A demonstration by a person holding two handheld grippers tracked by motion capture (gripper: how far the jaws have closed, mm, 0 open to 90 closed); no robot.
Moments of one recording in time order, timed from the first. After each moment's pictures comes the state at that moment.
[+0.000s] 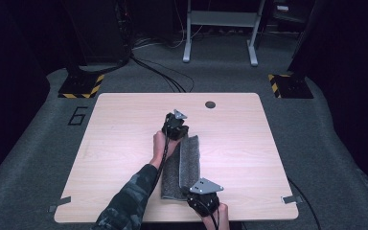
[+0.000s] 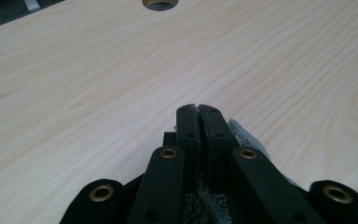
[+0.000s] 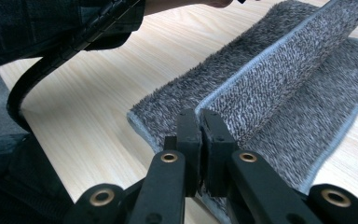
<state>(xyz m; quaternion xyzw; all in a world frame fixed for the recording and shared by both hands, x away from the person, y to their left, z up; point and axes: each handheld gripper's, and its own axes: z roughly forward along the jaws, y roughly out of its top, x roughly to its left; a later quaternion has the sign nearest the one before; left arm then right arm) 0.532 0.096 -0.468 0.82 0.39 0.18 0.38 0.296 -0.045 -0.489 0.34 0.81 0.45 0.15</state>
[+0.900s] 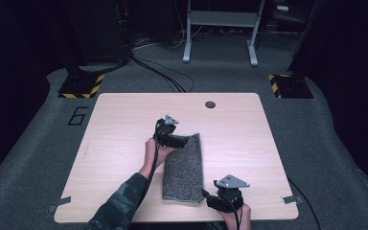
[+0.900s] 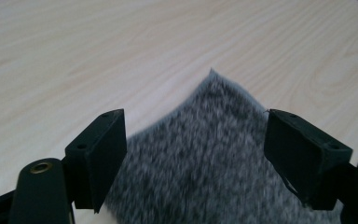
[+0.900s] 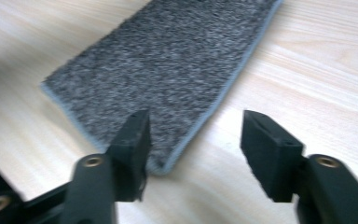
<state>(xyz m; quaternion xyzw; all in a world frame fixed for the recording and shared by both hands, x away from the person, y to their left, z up) 0.495 0.132 -0.463 0.82 0.39 0.15 0.39 0.305 -0.110 -0.492 0.44 0.78 0.41 0.16</state>
